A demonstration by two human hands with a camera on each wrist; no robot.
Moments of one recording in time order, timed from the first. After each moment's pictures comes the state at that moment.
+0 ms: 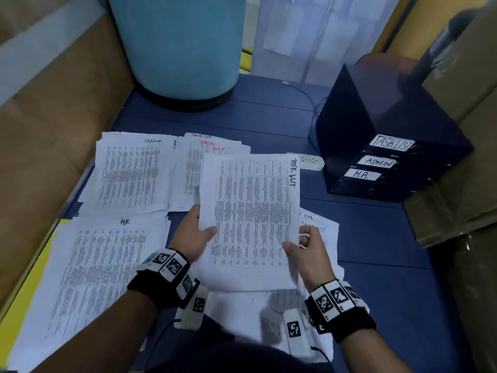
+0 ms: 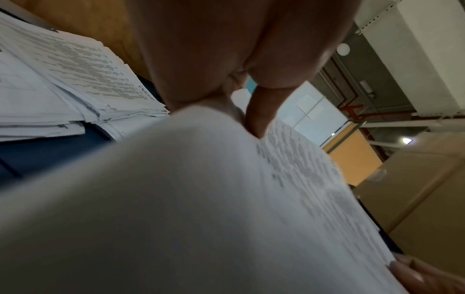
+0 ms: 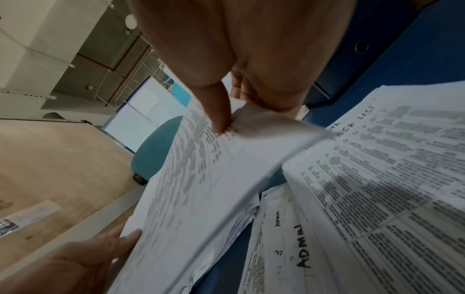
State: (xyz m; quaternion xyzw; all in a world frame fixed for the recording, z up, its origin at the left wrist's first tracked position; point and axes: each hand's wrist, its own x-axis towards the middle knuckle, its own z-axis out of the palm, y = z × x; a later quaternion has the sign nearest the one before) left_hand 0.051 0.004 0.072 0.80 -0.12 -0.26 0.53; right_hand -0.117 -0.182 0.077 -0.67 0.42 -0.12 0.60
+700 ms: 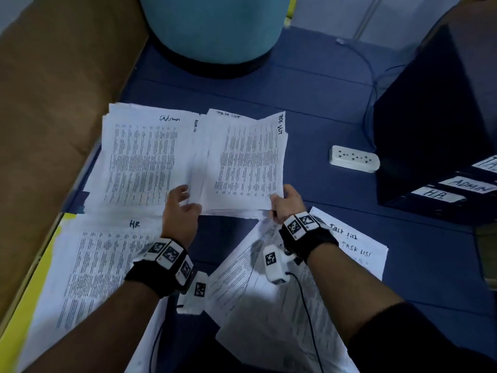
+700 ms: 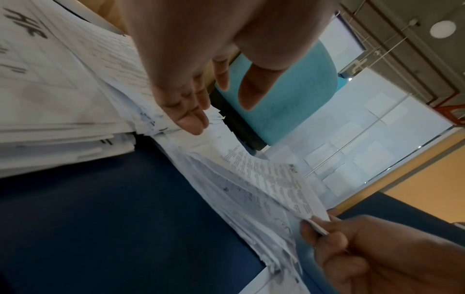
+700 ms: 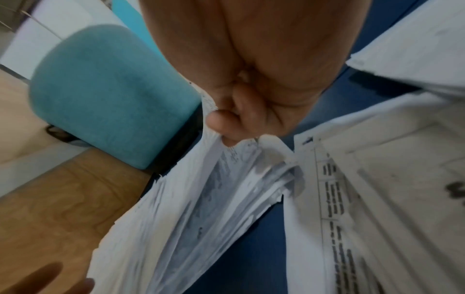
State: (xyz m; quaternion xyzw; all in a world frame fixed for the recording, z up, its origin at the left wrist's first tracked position) left_hand 0.166 0.004 0.012 0.80 0.09 -0.16 0.58; right_hand 0.105 -0.212 0.004 -0.66 0.47 0.04 0.59
